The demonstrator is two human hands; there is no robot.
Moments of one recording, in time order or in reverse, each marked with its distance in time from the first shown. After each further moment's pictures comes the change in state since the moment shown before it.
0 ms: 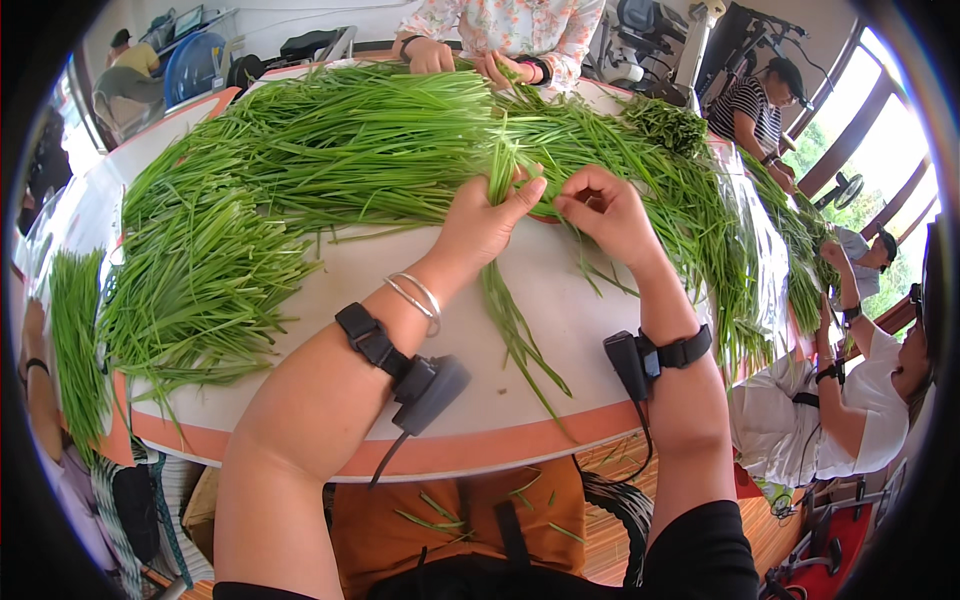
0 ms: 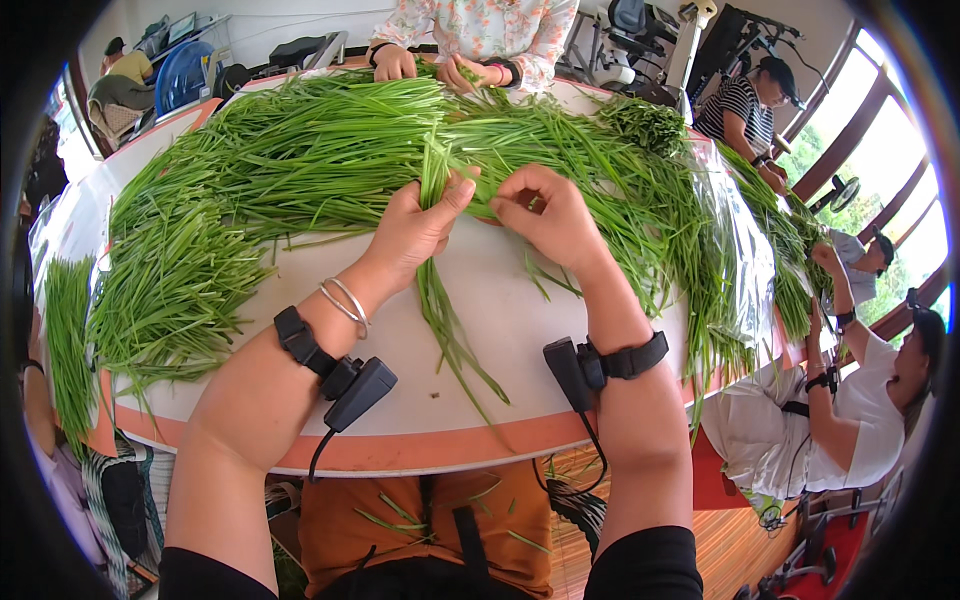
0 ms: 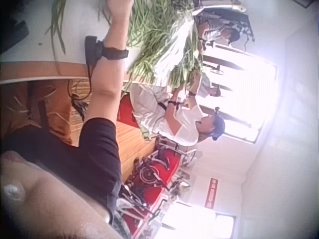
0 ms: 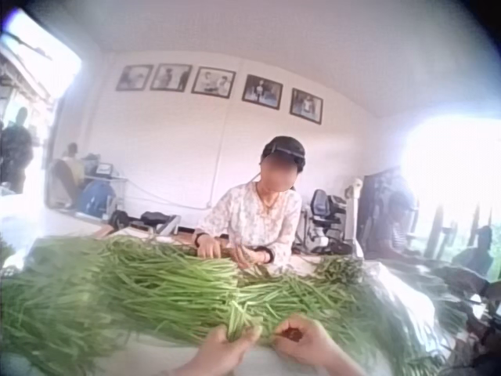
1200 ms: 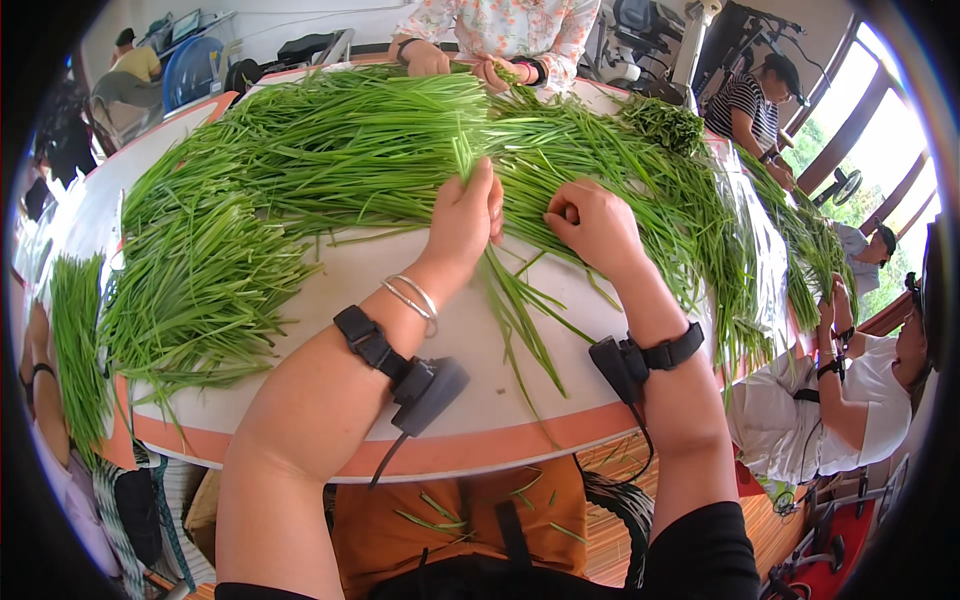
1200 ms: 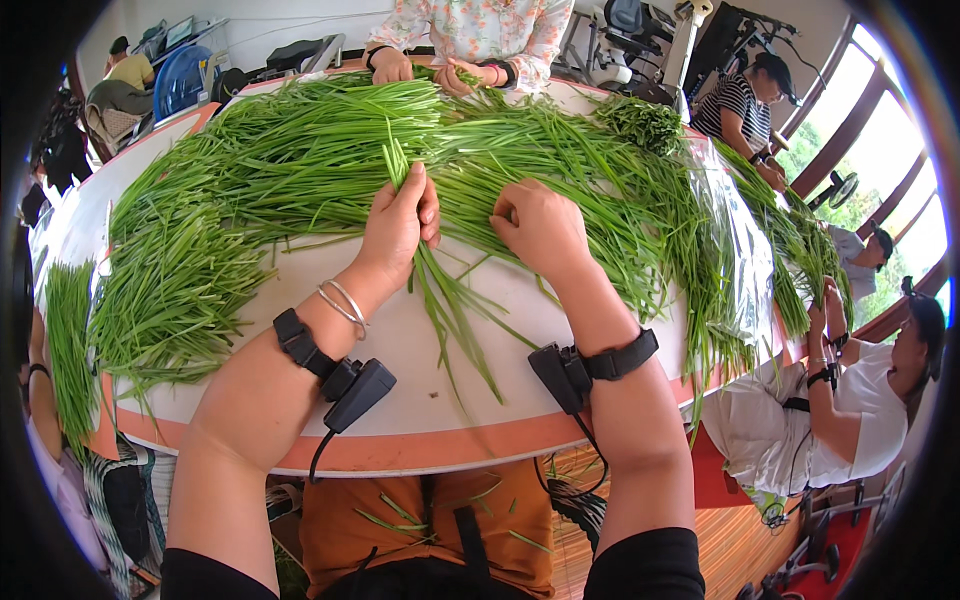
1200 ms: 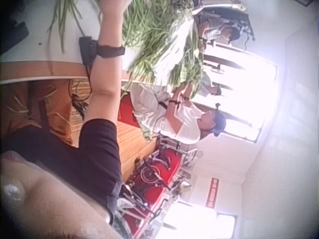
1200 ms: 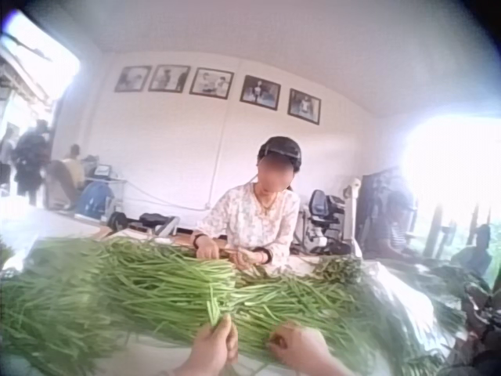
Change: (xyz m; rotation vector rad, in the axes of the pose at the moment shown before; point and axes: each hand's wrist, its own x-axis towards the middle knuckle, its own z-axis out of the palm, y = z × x) left_hand -0.001 -0.001 -0.004 -0.239 0.118 -0.020; right_hand -0.007 -0.013 0.013 -0.780 -0.021 0.020
